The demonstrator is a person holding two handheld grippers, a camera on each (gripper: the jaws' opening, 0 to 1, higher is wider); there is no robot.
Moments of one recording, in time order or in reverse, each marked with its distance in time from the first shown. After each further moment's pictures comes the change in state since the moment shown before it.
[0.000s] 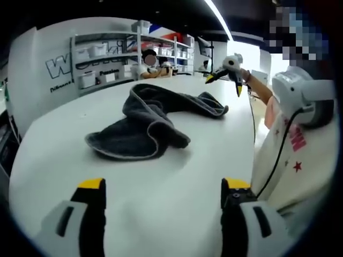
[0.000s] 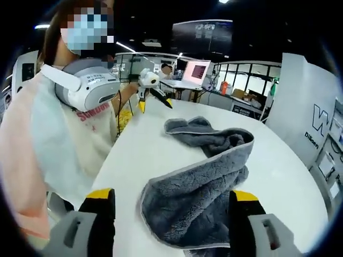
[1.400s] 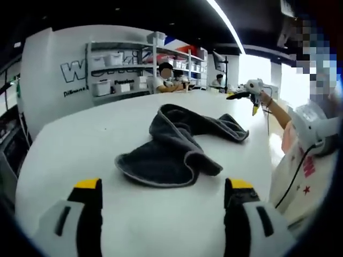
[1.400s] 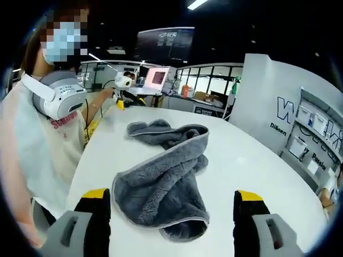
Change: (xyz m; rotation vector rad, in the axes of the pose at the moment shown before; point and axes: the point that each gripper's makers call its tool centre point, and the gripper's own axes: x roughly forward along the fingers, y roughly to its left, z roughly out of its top) left arm 0.001 0.069 0.049 -0.060 -0.104 0.103; right arm -0.046 -0.046 -0.020 0.110 -0.050 -0.290
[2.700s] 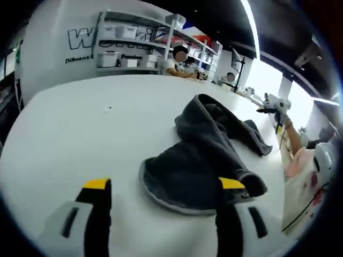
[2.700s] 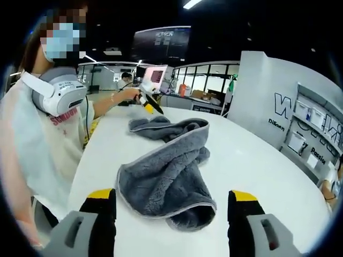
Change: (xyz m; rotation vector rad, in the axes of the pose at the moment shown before) left arm 0.102 0.069 -0.005 -0.194 0.165 -0.068; right arm -0.007 0.014 -0.021 0.031 -0.002 -0.009
